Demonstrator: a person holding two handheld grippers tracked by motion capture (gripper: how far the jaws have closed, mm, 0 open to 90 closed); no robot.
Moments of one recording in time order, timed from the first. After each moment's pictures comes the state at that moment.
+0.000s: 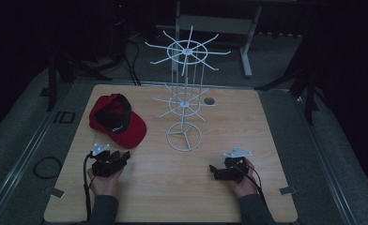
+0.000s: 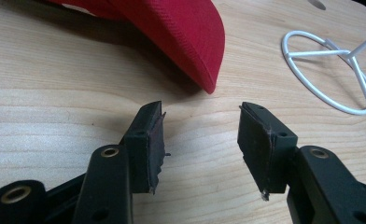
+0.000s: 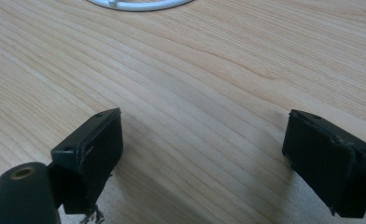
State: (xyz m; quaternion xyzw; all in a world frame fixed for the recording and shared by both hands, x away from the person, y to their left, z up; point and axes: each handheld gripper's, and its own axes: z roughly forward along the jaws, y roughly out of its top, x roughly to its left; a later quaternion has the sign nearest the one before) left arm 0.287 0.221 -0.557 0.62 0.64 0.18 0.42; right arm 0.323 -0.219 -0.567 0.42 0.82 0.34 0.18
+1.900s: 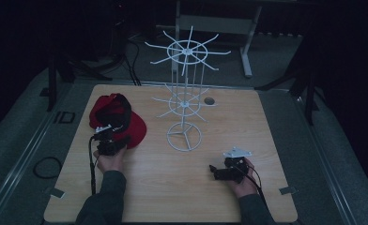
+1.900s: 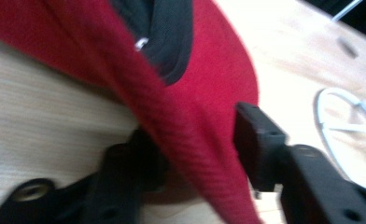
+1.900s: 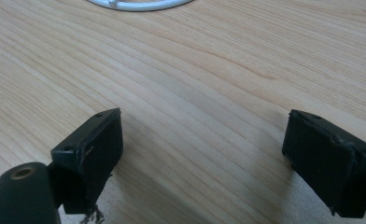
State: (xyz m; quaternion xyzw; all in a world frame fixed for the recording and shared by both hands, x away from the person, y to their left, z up) left arm 0.359 0.227 -0.559 0.57 0.69 0.14 0.42; right arm 0.323 -0.219 -0.567 0.42 0.82 0.34 0.18
